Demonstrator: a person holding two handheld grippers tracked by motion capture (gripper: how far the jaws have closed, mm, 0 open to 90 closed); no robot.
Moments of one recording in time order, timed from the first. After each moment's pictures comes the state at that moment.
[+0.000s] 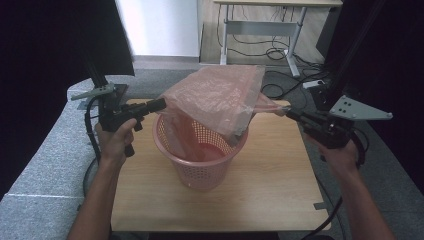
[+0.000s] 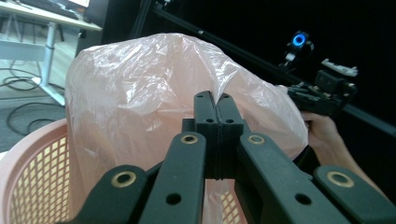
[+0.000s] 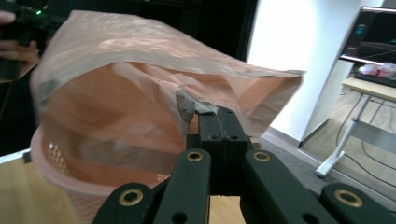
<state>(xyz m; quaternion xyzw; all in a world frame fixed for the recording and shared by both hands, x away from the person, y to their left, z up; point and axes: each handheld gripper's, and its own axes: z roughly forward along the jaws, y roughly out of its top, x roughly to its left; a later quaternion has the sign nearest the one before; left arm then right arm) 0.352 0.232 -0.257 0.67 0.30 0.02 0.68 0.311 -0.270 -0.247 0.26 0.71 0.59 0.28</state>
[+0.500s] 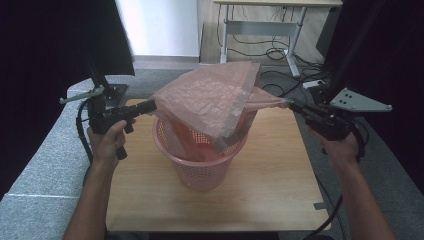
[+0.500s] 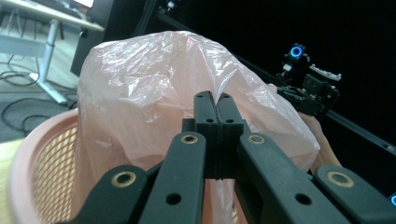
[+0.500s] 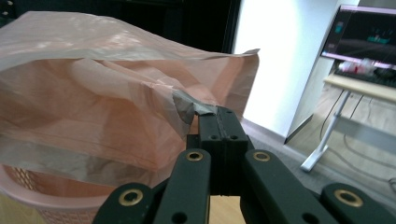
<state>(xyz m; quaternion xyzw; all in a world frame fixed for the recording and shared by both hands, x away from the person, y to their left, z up) 0.350 0.257 -0.270 0.65 0.32 0.00 0.69 0.329 -0.275 -0.248 0.28 0.71 0.58 0.29</state>
